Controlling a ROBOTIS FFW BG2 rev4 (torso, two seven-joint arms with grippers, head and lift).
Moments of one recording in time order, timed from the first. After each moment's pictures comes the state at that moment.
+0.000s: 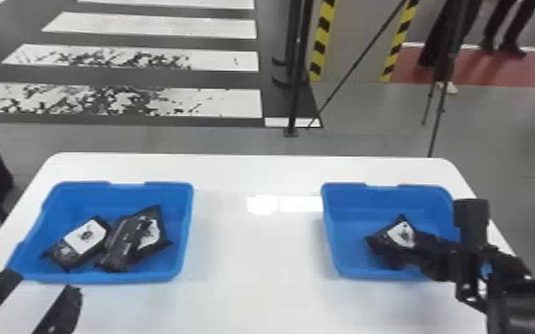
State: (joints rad) left arm 0.89 0.13 0.27 -2.13 0.51 -0.25 -0.56; right arm 0.04 -0.15 -0.27 -1.59 0.09 0.64 0.59
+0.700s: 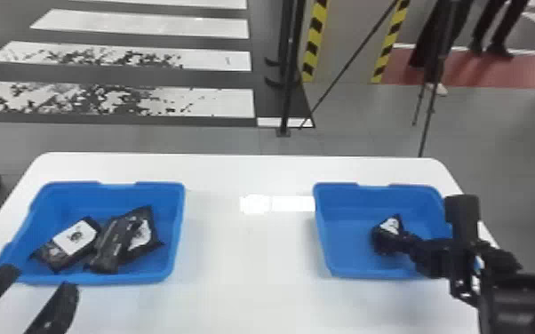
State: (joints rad) left arm 0.85 0.14 0.27 -2.11 0.51 -0.24 -0.59; right arm 0.03 -0.15 -0.27 -1.62 0.14 0.66 0.61
